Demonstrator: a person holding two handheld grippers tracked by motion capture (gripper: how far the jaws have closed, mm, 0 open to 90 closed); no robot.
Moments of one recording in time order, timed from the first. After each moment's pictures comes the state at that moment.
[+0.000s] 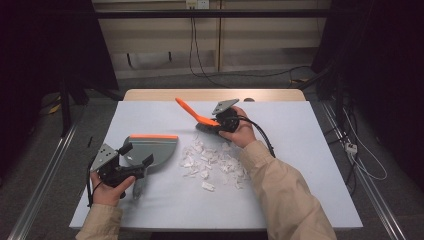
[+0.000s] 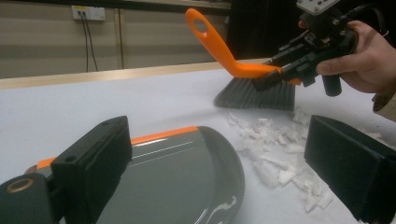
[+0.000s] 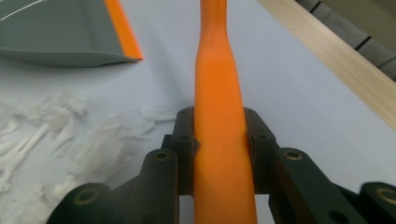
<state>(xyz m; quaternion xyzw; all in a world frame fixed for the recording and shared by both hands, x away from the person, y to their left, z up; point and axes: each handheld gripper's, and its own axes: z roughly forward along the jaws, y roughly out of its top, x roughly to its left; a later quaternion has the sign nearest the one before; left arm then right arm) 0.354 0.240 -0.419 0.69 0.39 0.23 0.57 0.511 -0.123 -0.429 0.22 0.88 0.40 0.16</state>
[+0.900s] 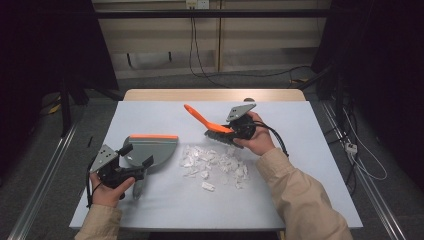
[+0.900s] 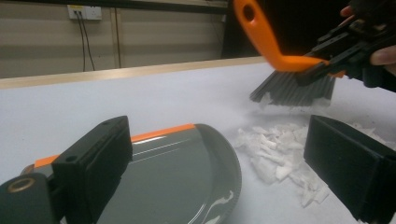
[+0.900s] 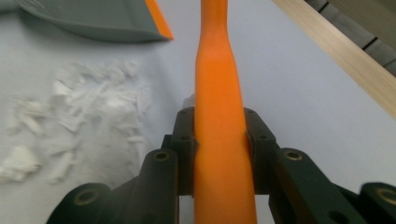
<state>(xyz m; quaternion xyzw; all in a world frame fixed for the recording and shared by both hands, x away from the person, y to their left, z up) 0.352 0.239 -0.420 0.69 0.38 0.22 0.57 0.471 -0.161 -0.411 0.21 0.88 0.40 0.15</state>
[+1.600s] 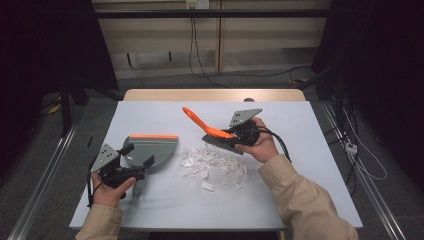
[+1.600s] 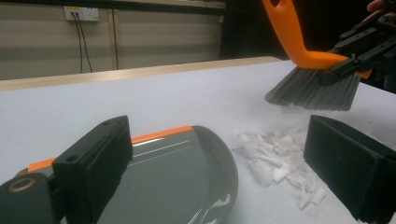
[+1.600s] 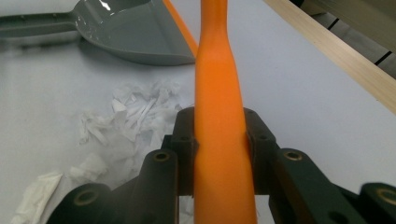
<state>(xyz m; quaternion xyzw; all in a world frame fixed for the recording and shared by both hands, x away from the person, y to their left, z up) 0.353 0.238 -0.419 0.70 0.38 0.22 0.57 0.438 -0.162 -0.392 0.21 0.86 0.44 0.14</state>
